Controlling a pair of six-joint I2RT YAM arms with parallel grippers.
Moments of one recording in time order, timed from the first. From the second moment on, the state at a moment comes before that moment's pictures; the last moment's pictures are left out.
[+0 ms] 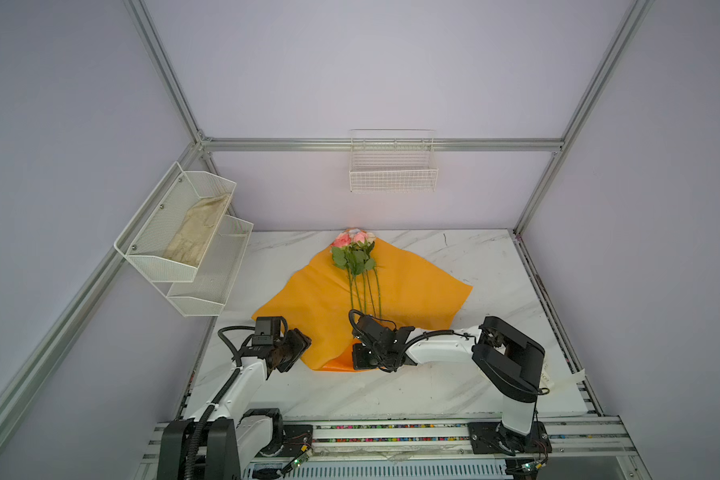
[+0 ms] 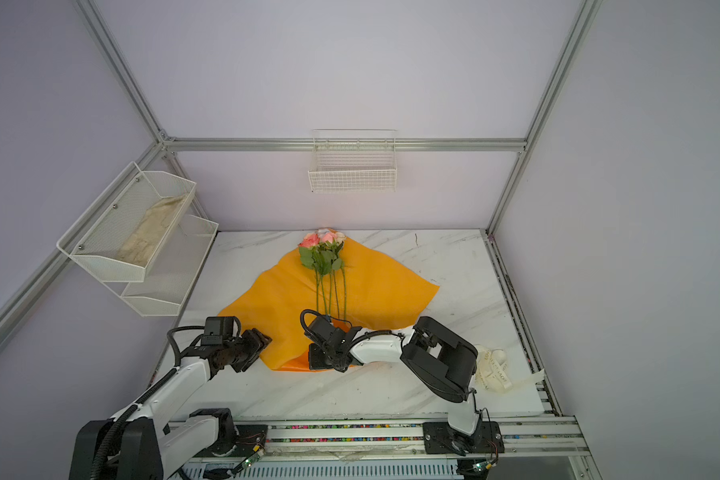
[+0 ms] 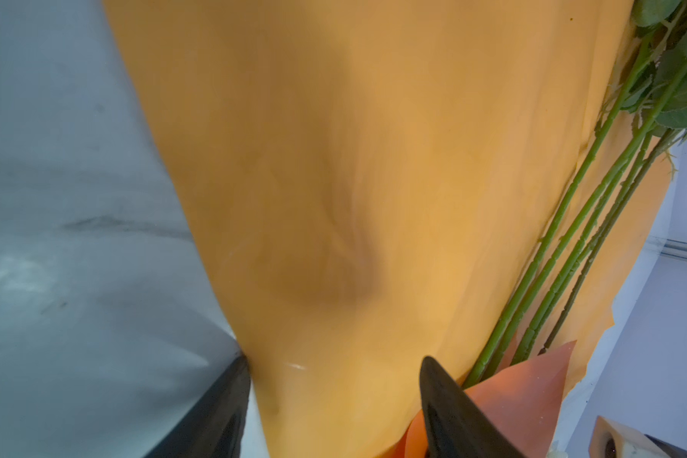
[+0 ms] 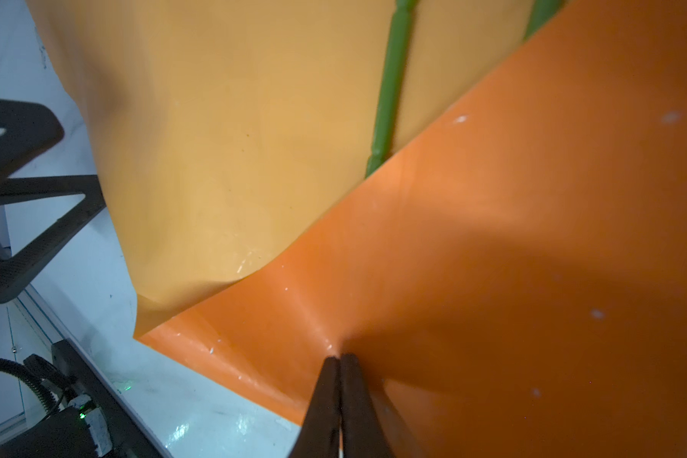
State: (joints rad) left arm 0.03 1.06 0.40 -0.36 0.30 -0.83; right arm 1.08 1.89 1.10 -0.19 -0.10 0.93
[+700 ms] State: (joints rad) left arm 0.03 1.00 0.34 0.06 0.60 -0.94; right arm 1.08 1.89 1.10 -0.19 -0.11 0.93
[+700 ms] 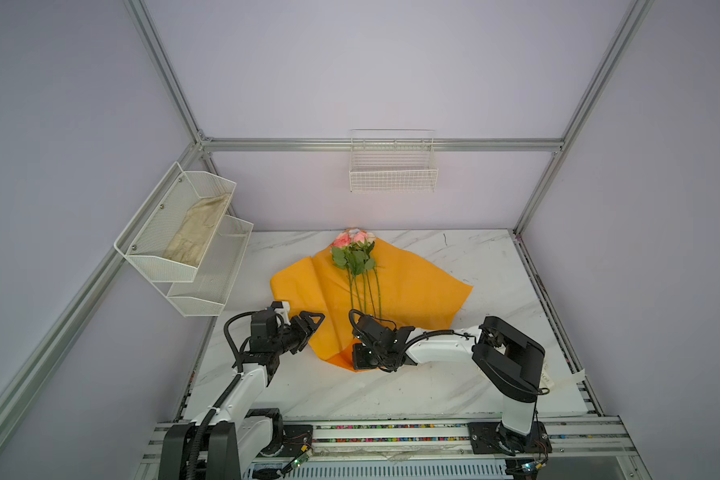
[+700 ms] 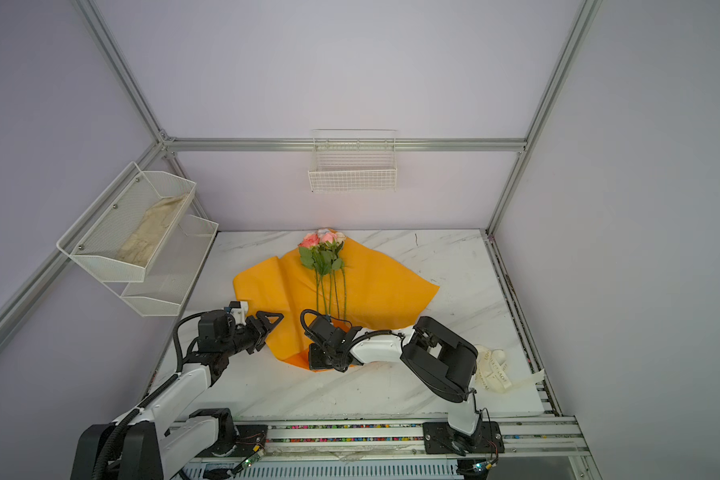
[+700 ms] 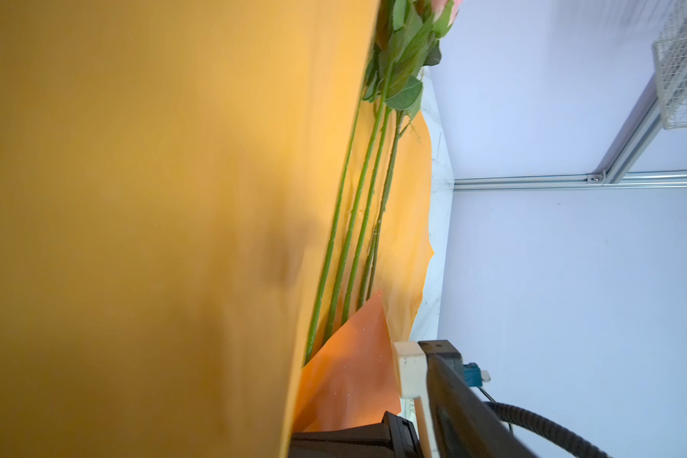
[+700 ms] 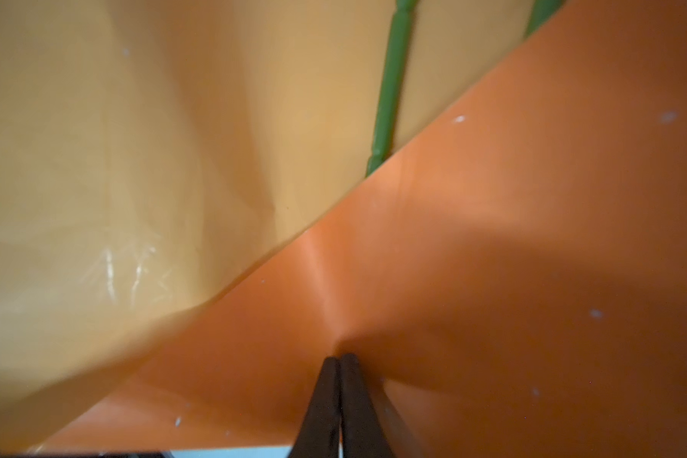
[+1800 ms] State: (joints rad) left arm -0.40 1.30 0.81 -0.37 0.28 -0.67; right arm 1.05 1.87 1.02 -0.06 -0.17 0.95
